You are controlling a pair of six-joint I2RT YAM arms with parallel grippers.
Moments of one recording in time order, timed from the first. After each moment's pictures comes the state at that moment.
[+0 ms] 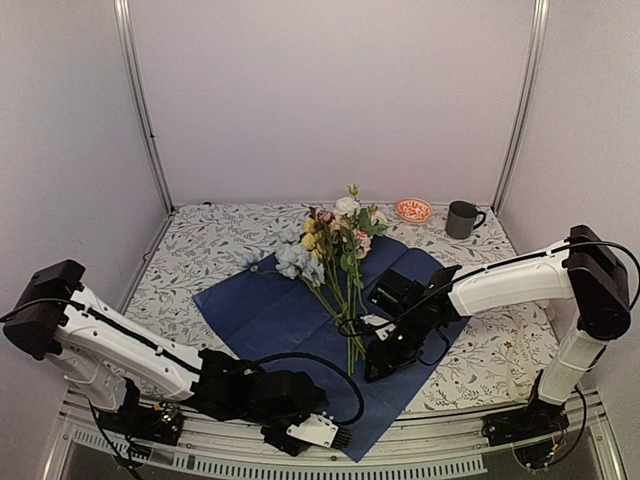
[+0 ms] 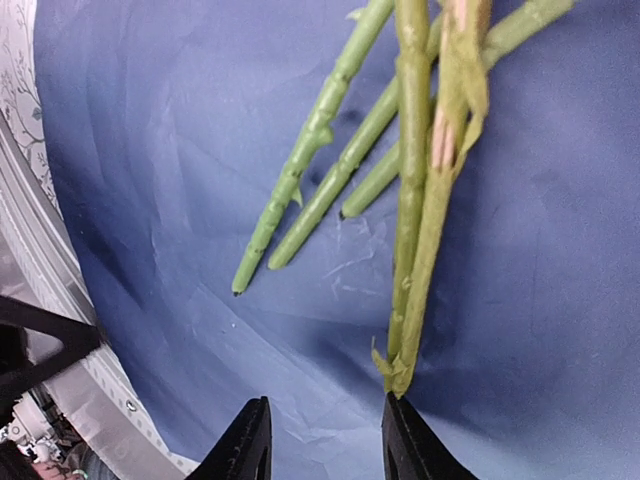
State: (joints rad) left arm -1.54 1.61 0.79 -0.18 -0.14 0.56; right arm 0.98 1.72 0.99 -0.57 -0.37 0.46
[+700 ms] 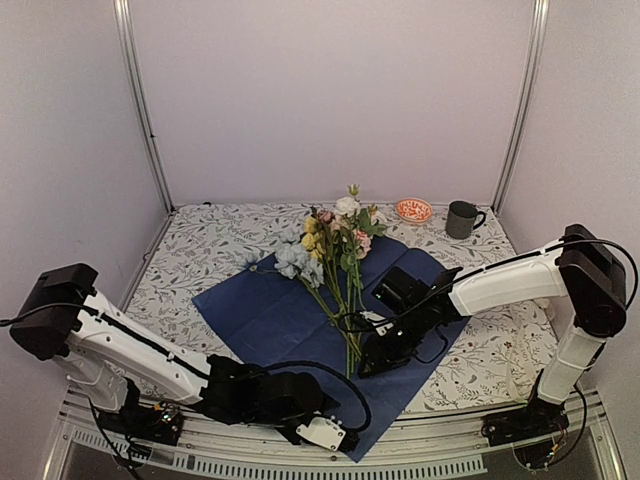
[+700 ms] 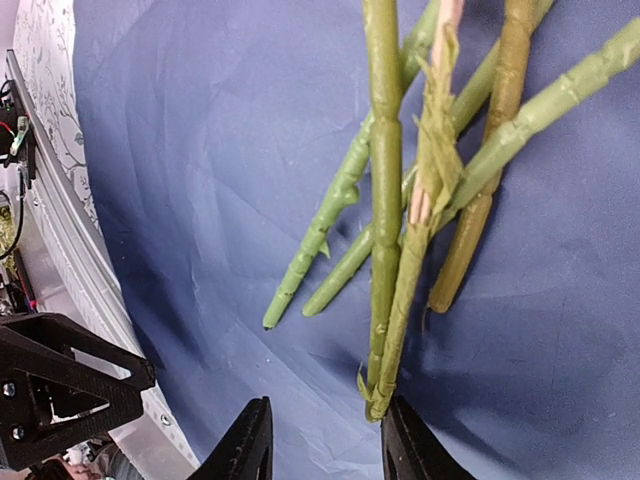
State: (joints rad) left arm -1.54 1.66 0.77 0.01 -0.22 0.74; right arm 0.94 1.74 0.94 -0.42 -0.47 0.49
